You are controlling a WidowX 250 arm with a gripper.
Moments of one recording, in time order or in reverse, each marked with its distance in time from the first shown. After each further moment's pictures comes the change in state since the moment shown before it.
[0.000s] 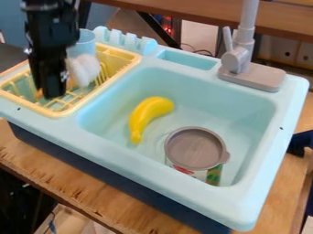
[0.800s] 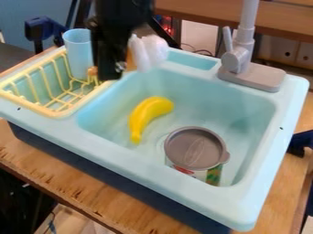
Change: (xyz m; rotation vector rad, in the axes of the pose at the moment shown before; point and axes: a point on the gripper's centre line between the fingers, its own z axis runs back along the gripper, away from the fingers) arm 0.039 -0.085 0.046 0.202 -0.055 -0.326
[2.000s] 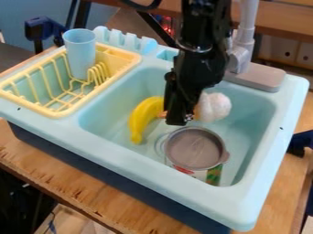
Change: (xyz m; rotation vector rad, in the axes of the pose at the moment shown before) arm 0.083 -0.027 -0.066 -0.066 0.048 -0.237
